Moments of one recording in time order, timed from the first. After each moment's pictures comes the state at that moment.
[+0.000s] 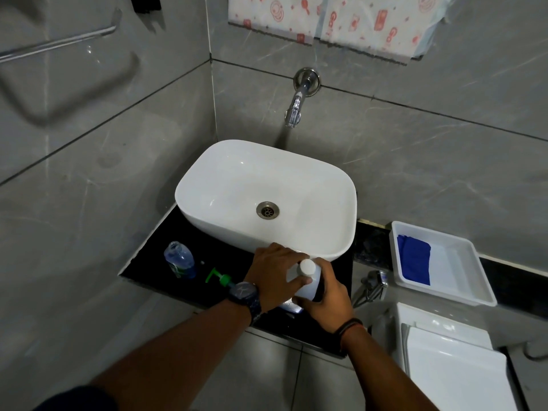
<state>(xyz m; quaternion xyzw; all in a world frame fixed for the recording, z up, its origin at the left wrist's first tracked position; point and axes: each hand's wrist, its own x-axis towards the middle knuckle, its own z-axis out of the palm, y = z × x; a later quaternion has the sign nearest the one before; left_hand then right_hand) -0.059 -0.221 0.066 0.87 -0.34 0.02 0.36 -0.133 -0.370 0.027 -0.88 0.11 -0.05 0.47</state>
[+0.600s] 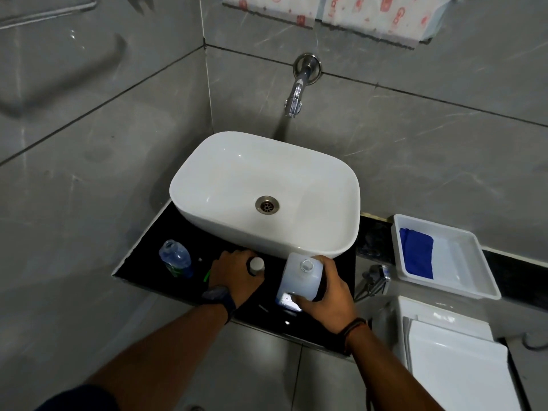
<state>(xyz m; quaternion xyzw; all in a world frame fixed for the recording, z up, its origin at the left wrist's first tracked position) -0.027 -0.175 0.007 0.95 -0.13 -0.04 0.28 -0.129 -0.369 0.020 -0.88 0.10 -0.06 0.46</state>
